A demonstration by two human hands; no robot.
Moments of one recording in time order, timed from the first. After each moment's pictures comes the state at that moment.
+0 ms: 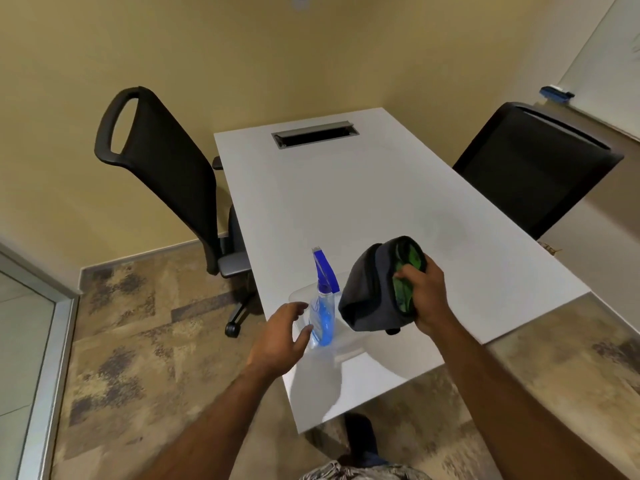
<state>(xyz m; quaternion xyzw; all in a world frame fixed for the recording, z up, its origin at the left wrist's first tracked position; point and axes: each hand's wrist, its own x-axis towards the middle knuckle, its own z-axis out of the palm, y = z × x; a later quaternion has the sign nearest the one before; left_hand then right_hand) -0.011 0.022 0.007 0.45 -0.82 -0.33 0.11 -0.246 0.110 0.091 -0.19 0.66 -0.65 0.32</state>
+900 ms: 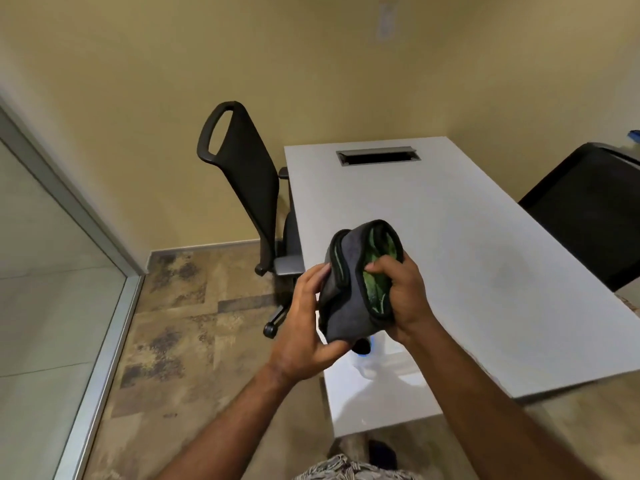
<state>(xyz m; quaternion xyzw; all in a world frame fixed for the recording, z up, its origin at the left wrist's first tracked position) 0.054 0.035 0.089 0.26 -0.77 -0.39 0.43 -0.099 0.068 0.175 -0.28 0.50 -0.65 0.49</state>
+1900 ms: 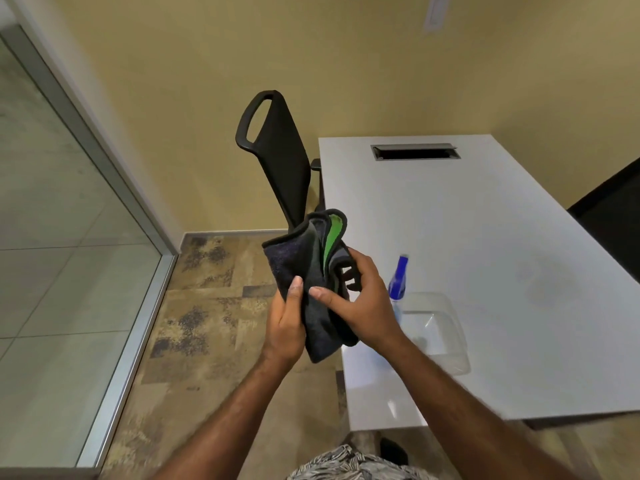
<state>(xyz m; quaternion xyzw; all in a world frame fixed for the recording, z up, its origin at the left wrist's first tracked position) 0.087 0.038 0.100 0.41 -0.46 -0.59 0.53 -0.045 0.050 0.122 -0.54 0.58 -0.50 0.35</state>
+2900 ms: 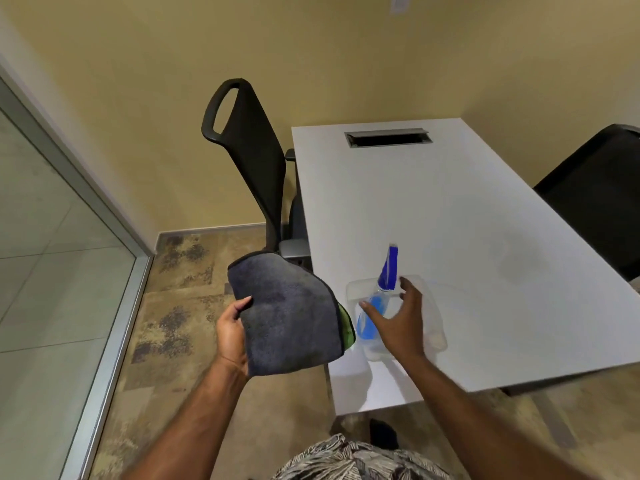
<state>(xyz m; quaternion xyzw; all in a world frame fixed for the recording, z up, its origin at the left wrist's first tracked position) 0.115 0.039 0.089 0.46 -0.12 -0.75 0.47 -0.138 0.085 -0.002 -0.37 0.78 -0.46 0.20</state>
